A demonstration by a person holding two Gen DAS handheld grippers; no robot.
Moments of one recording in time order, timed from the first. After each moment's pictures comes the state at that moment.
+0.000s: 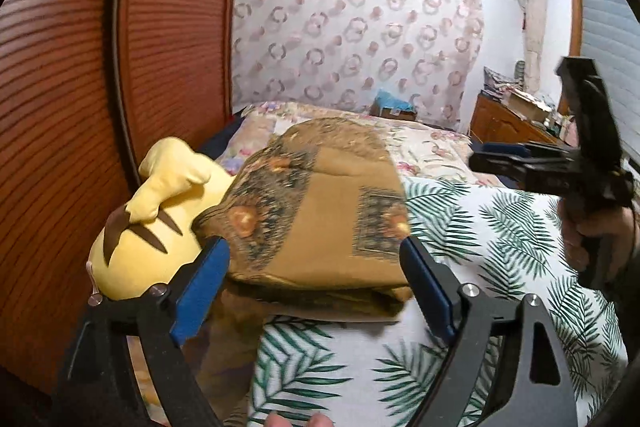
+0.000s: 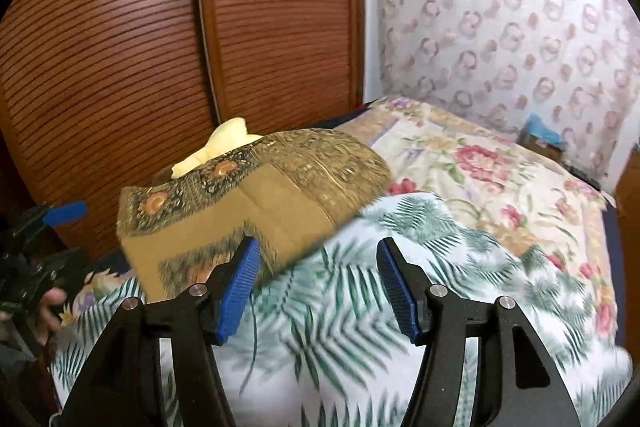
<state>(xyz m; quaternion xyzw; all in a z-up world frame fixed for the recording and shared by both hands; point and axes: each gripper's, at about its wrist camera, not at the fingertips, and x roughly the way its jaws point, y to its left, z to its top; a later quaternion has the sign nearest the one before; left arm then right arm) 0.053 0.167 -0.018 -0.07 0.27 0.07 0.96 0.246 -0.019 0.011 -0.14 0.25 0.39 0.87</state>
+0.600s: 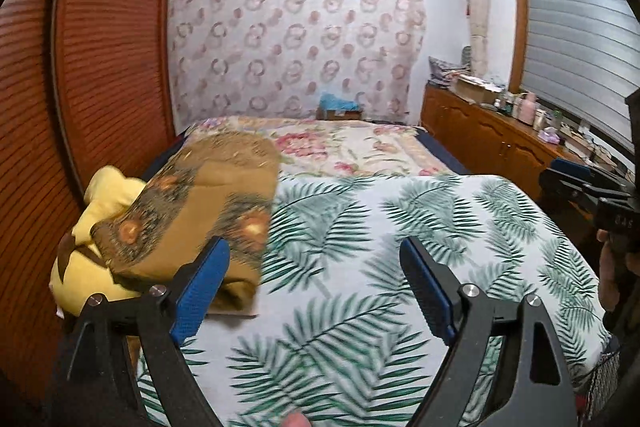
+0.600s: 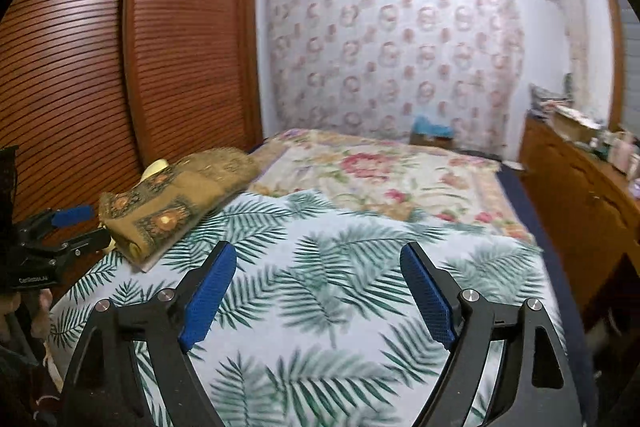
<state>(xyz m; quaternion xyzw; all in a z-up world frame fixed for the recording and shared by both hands) 0.045 0.051 0.007 -0.03 0.25 -0.01 0.97 0.091 -0.171 0.017 -0.06 0.19 0.23 0.95</state>
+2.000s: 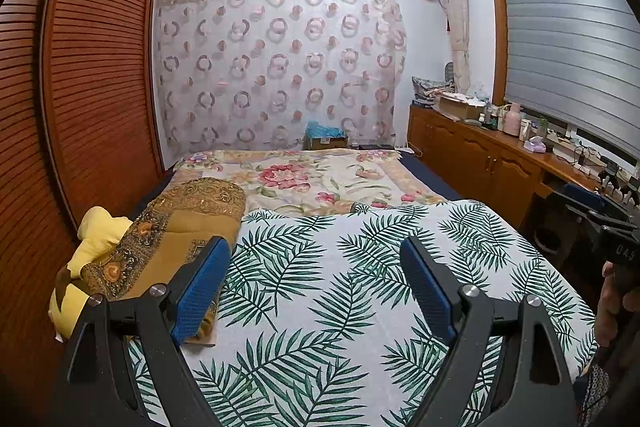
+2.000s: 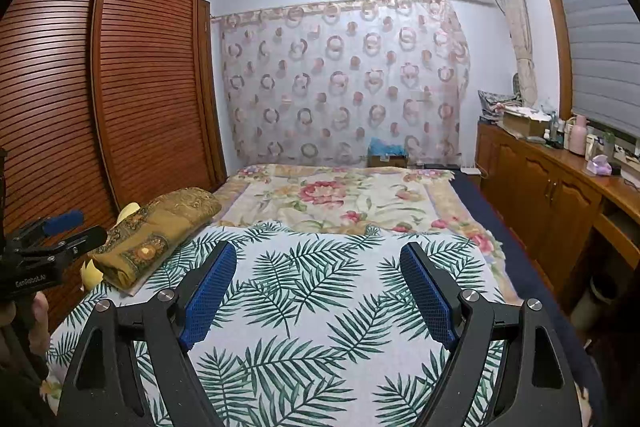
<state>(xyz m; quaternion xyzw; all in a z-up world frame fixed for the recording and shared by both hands) 0.039 0.009 0.046 -0.02 0.21 -0.03 0.98 0.029 -0.196 0.014 -0.01 0.14 0.17 0.98</state>
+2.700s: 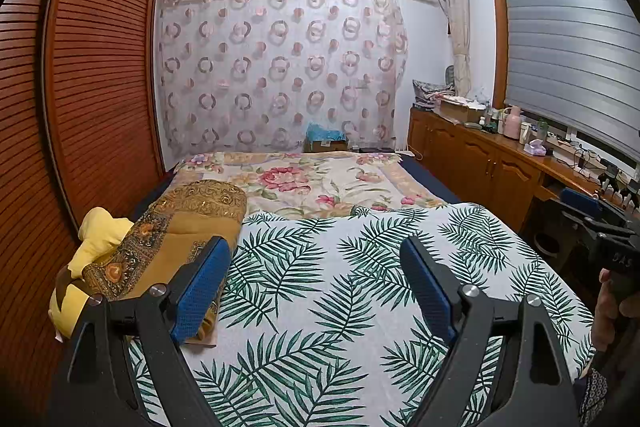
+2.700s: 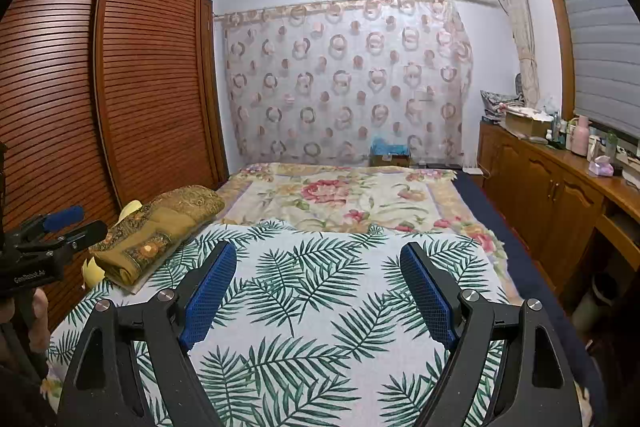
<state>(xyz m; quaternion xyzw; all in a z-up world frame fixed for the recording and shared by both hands) 0.037 0.015 0.048 -0.01 0.21 -0.02 0.98 0.032 -0.209 0.018 -0.01 0.14 0.18 0.97</state>
